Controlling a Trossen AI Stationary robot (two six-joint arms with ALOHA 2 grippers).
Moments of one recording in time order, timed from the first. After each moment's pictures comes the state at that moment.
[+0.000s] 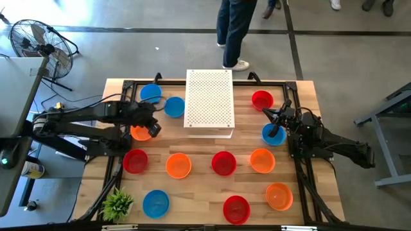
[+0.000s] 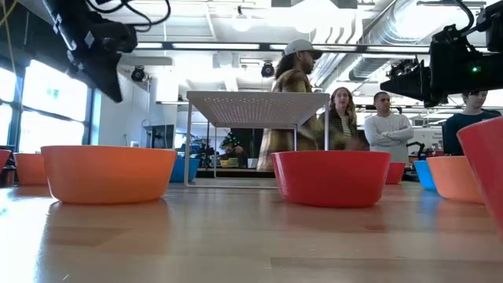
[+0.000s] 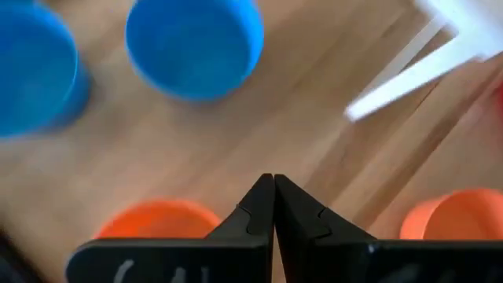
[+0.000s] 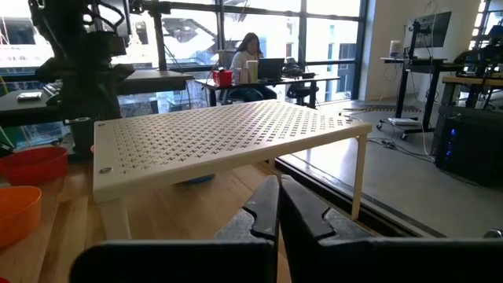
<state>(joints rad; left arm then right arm) 0.16 0.87 0.80 -0.96 -0.23 -0.62 -0.37 0.02 0.01 0.05 0.15 0.03</state>
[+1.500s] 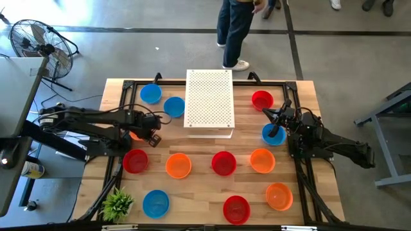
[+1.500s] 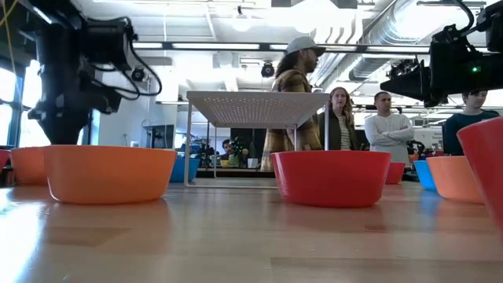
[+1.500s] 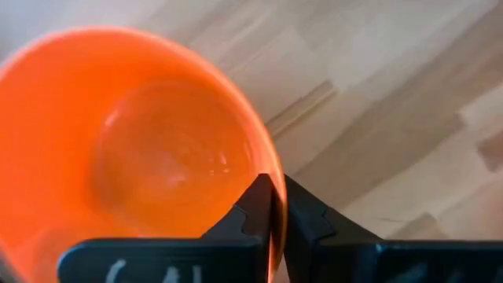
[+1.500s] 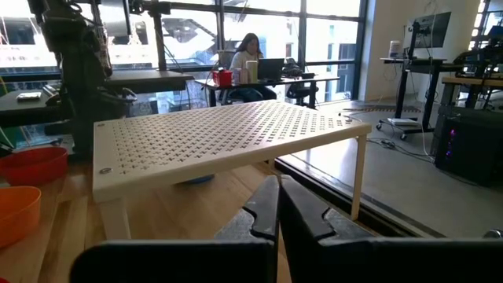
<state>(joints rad) 0.16 1.04 0.57 -0.93 -0.09 -0.77 -0.37 0.02 0.01 0.06 0.15 0.03</state>
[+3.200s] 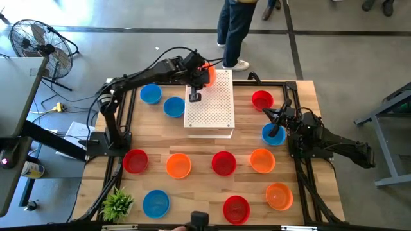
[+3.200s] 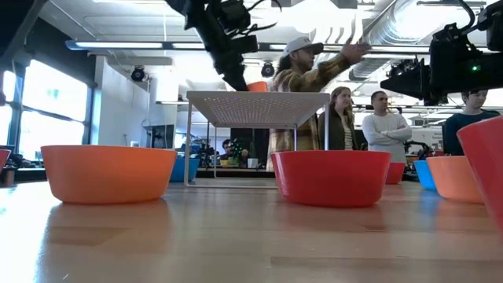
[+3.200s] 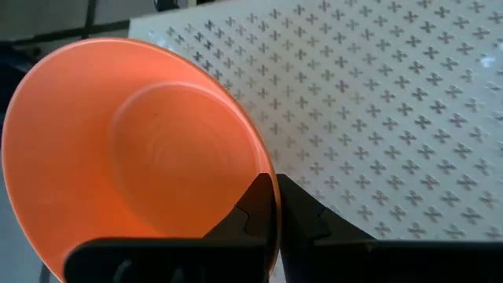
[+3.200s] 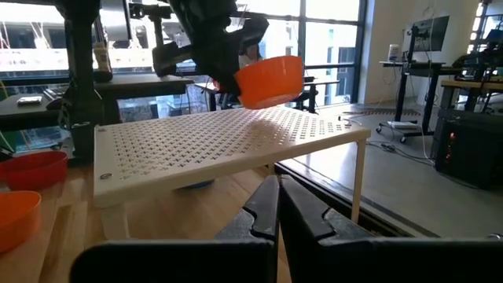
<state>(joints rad) 0.51 1.82 1.74 -0.78 0.04 0.57 -0.37 0.02 0.01 0.07 0.15 0.03</state>
